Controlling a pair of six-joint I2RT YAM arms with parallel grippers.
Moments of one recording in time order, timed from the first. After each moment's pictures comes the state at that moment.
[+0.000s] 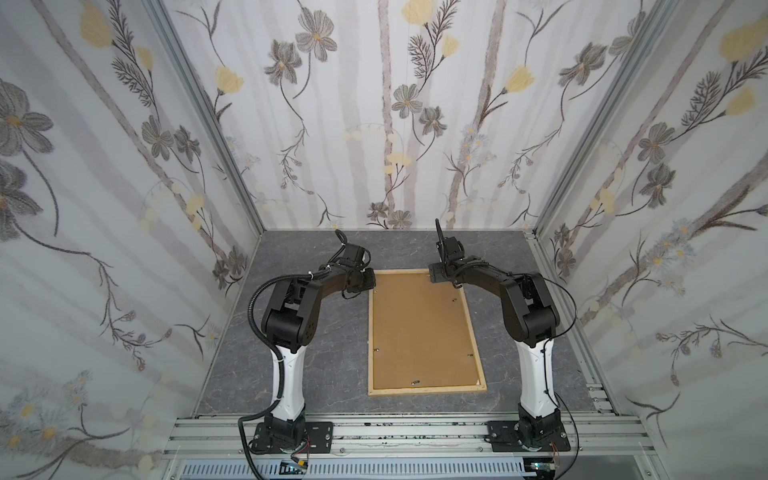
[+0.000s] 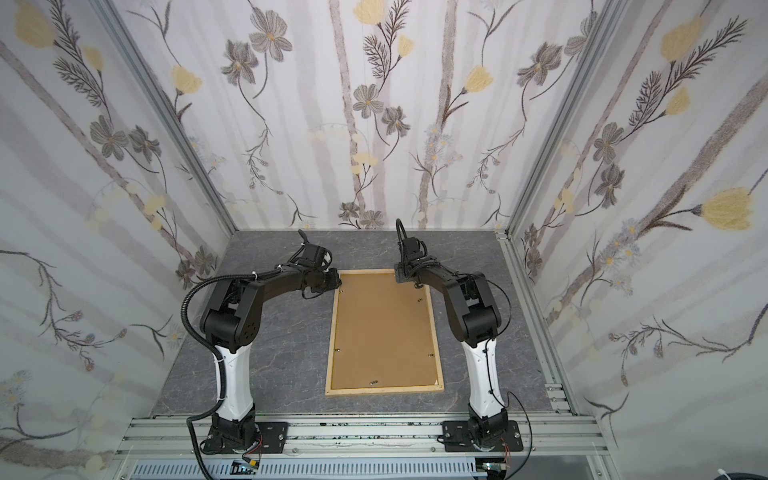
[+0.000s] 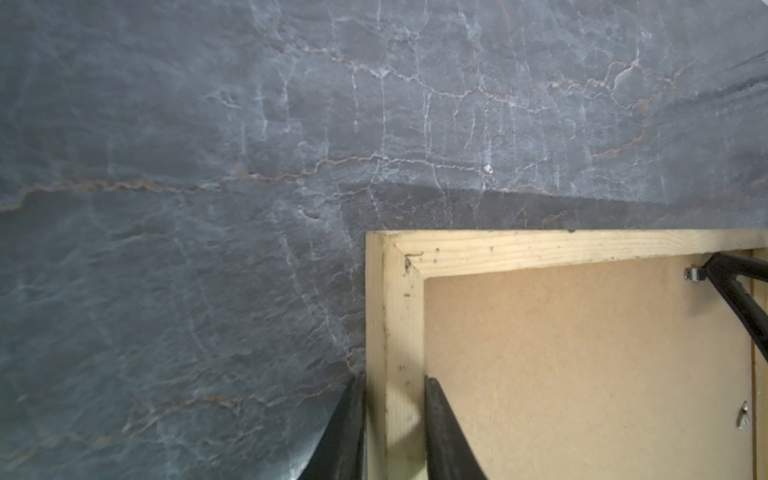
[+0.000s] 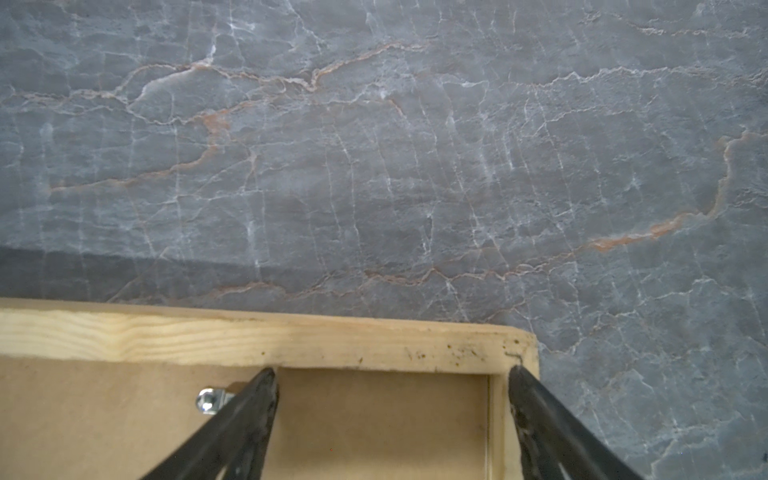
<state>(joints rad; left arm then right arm) -0.33 2.10 1.38 -0.26 0.21 -0.48 0.39 2.19 1.57 -0.32 0.23 0.16</state>
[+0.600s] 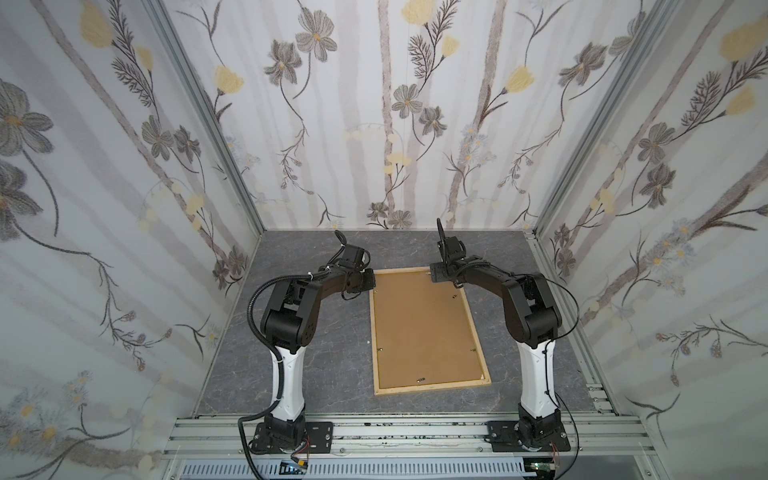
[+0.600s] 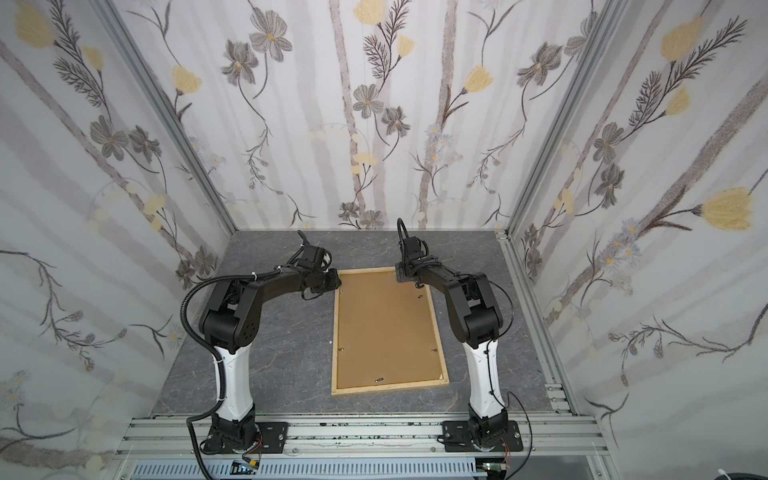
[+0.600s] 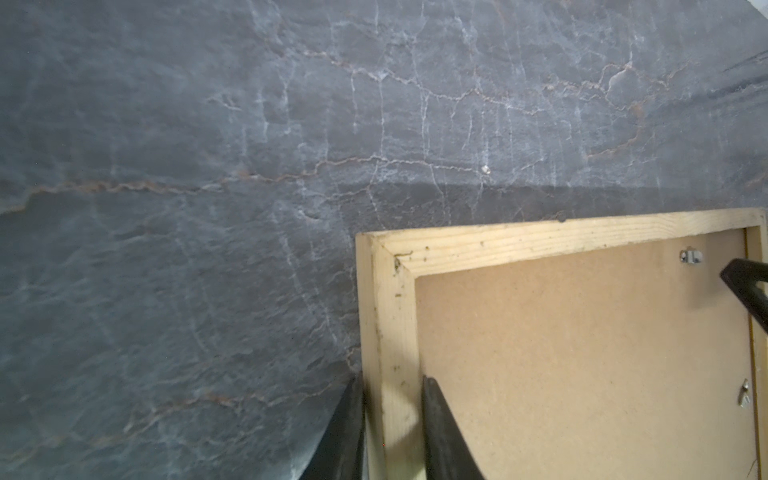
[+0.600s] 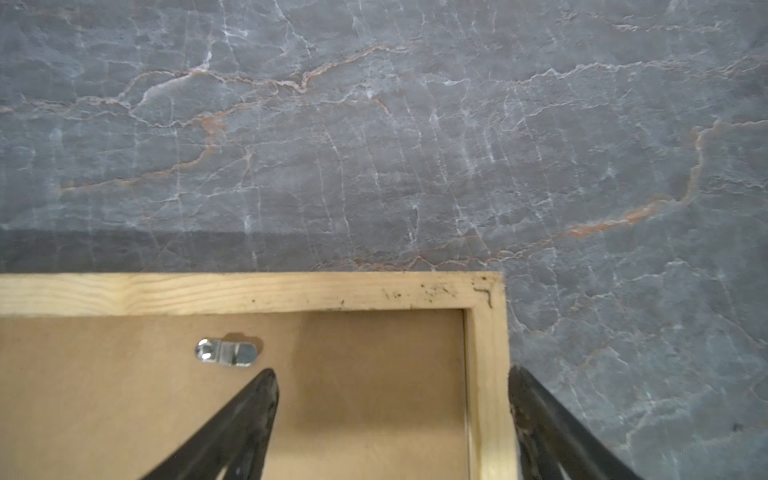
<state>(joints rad) -0.33 2.09 1.36 -0.24 0.21 -0.48 0.38 2.13 1.54 -0.34 0.24 0.18</state>
